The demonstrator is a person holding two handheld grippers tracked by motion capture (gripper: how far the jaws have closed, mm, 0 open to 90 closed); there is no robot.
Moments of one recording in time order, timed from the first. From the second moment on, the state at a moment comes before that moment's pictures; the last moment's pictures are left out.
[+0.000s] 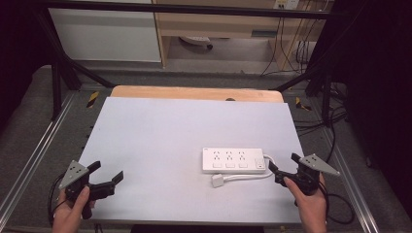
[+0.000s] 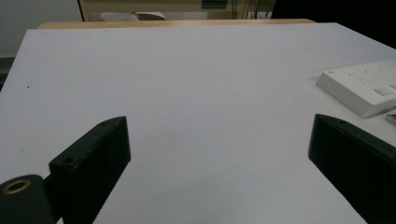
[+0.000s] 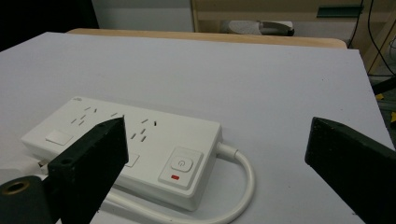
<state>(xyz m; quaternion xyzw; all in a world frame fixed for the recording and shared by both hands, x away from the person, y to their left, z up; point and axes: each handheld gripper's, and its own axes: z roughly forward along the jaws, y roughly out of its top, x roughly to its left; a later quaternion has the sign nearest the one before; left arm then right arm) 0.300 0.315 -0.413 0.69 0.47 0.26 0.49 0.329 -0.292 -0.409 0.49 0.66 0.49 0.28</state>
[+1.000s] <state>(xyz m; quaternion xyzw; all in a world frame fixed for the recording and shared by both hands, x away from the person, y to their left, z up) 0.300 0.315 -0.413 0.69 0.47 0.25 0.49 0.349 -0.270 -0.398 0.47 0.69 0.48 0.27</state>
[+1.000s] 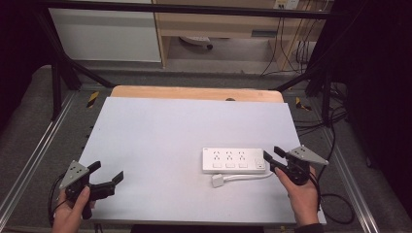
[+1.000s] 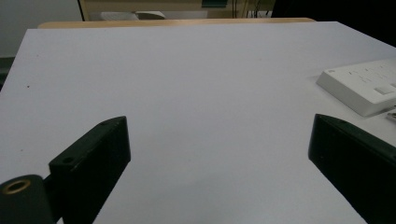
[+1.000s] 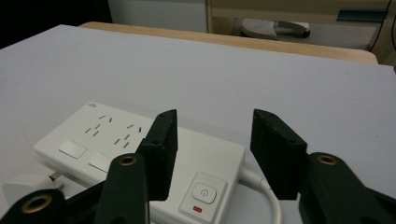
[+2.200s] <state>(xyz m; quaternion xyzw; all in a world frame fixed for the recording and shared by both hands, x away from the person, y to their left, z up) 0.300 0.315 -0.413 0.69 0.47 0.26 0.49 0.360 -0.252 -0.413 0.46 0.72 0.47 0.24</state>
